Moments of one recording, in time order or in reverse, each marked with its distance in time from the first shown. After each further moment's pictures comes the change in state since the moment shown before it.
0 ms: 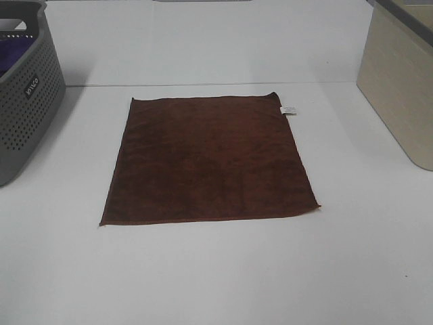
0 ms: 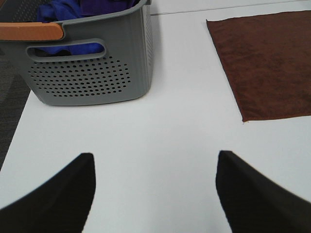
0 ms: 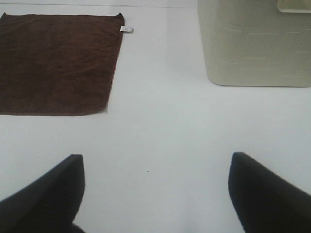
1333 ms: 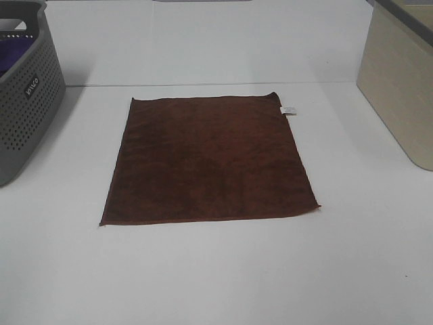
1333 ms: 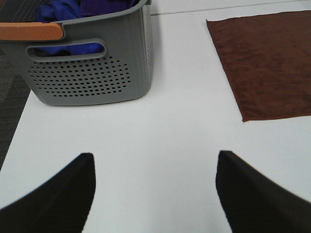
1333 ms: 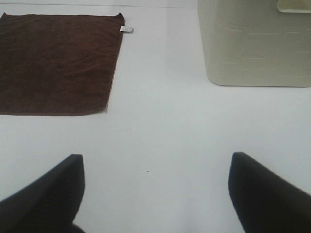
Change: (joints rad) left arm 0.000 0.000 0.000 0.000 0.000 0.000; right arm 0.000 0.000 0.000 0.000 0.000 0.000
